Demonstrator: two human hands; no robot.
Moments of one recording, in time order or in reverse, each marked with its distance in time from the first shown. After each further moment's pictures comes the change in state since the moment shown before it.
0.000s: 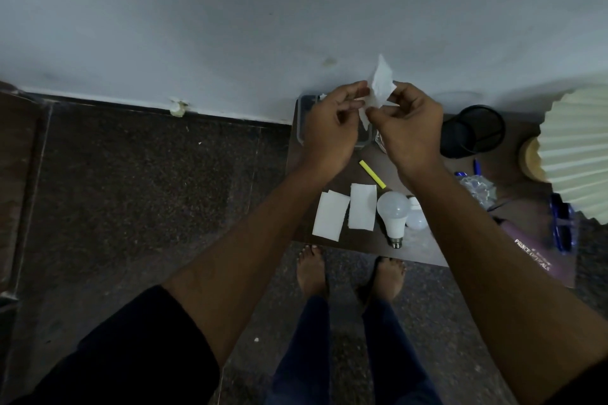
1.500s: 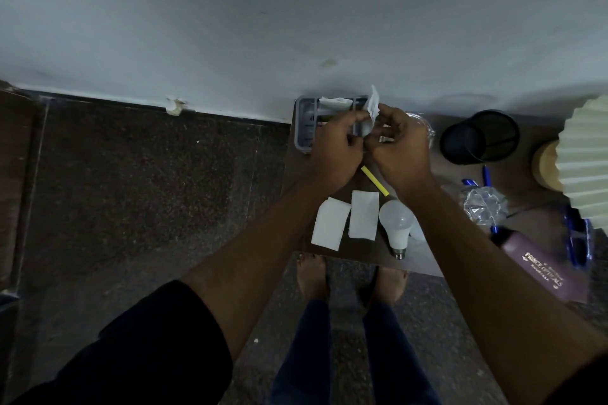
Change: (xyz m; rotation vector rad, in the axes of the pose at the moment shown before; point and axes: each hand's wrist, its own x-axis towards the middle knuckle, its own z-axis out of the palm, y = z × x) left_hand 0.012 -0.042 0.014 0.269 -0.126 0.027; right_hand 0.016 0.048 0.003 -0.245 -0.094 -0.016
